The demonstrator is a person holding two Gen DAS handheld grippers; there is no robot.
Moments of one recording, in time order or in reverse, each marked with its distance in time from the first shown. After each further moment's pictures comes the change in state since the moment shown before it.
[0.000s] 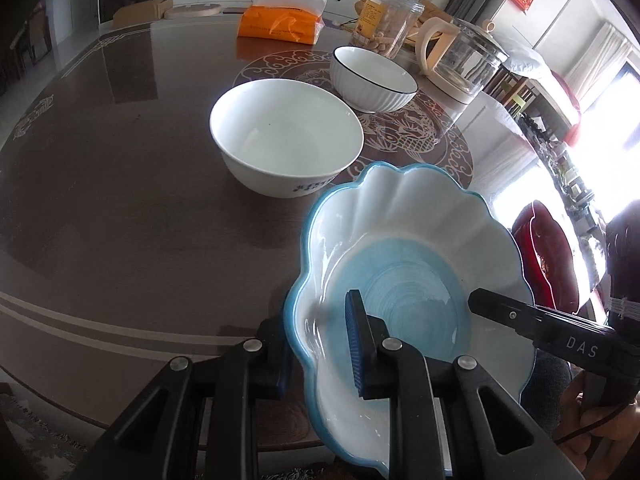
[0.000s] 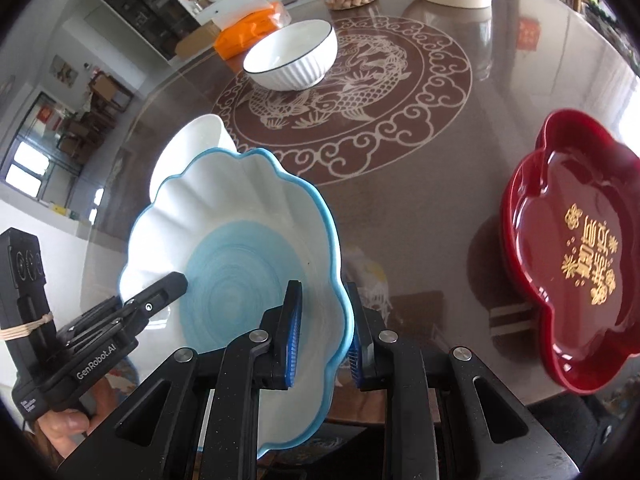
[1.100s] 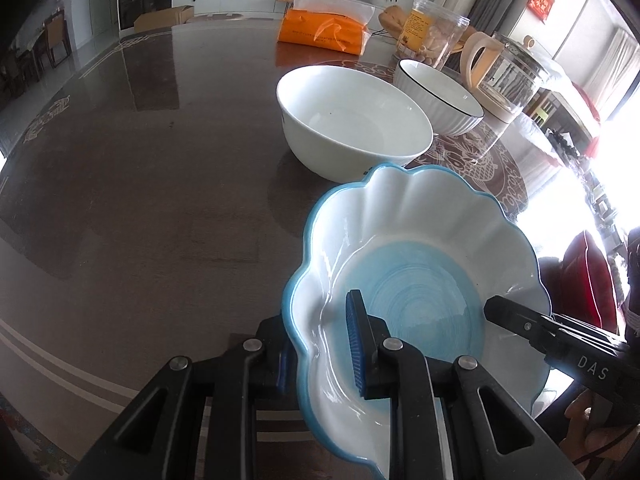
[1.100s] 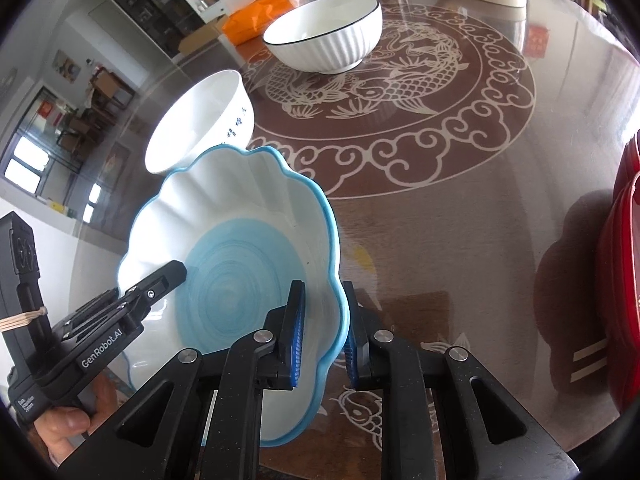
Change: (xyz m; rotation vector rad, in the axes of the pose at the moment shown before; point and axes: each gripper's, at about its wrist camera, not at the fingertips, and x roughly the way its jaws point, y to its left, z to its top) left arm 0.023 0.047 0.021 -0.019 -0.070 0.074; right arm 0.057 0.041 0.019 -0.060 -0.054 -0.013
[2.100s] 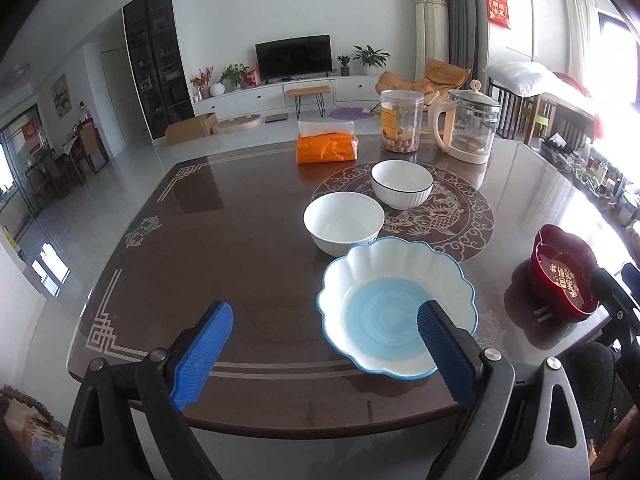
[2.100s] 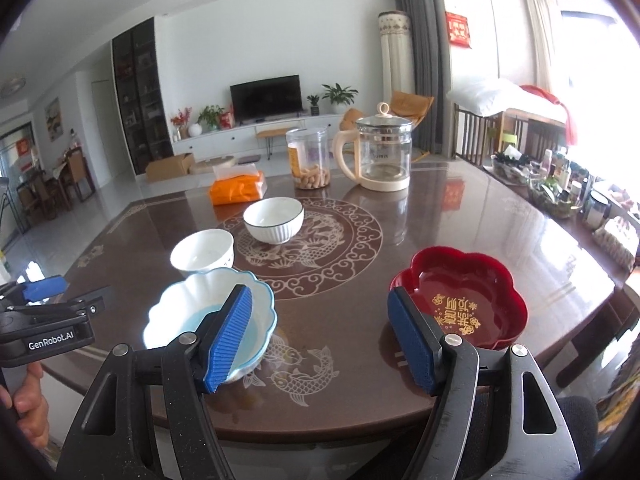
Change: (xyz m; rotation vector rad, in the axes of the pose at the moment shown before) left arm -0.175 -0.050 -0.044 0.204 -0.318 0.224; right arm -0.192 0.038 -0.113 -0.098 -0.660 -0.318
